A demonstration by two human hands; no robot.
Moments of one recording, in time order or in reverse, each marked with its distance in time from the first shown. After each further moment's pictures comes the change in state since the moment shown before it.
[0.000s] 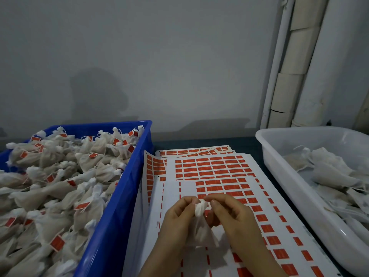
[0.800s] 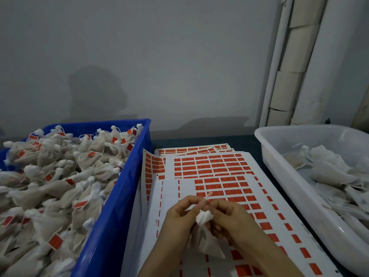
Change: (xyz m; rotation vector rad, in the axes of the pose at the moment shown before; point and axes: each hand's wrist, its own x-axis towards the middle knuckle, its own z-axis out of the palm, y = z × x) left_hand -0.002 -0.001 0.004 0.011 -0.100 0.011; right_hand 0.005 -0.009 -0.009 0.212 -0.330 0.355
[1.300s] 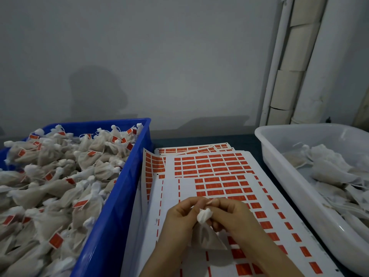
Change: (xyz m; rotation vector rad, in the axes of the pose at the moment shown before) left_hand -0.001 0.000 0.003 0.045 0.039 0.022; right_hand 0.004 0.007 -0.001 -0.140 0.153 -0.004
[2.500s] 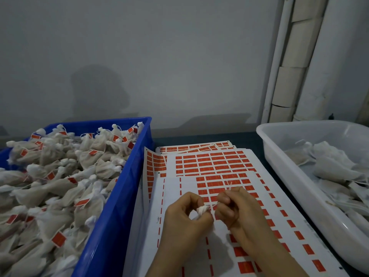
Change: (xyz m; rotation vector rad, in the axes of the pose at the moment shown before) left_hand -0.005 -0.002 0.001 0.309 0.097 0.240; right_hand 0.004 -0.010 -0.001 0.763 0.091 0.110
